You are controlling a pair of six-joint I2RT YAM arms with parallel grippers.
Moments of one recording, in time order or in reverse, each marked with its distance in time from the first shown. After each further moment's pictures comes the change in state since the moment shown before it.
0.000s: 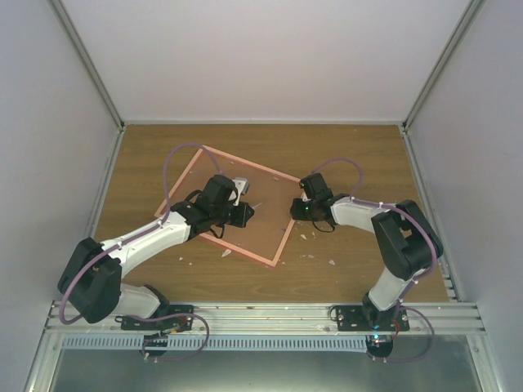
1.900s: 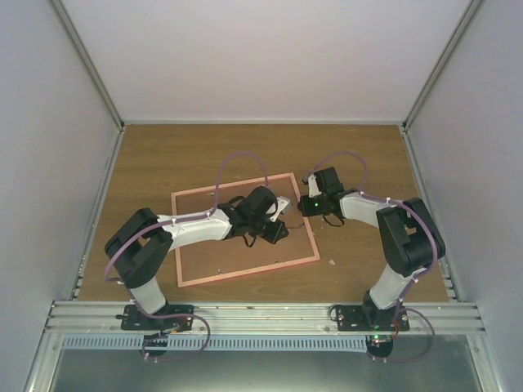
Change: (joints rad) left arm -0.207 0.336 0.146 0.092 0.116 0.076; right arm -0.116 0.011 0.018 -0.001 -0.136 -0.311
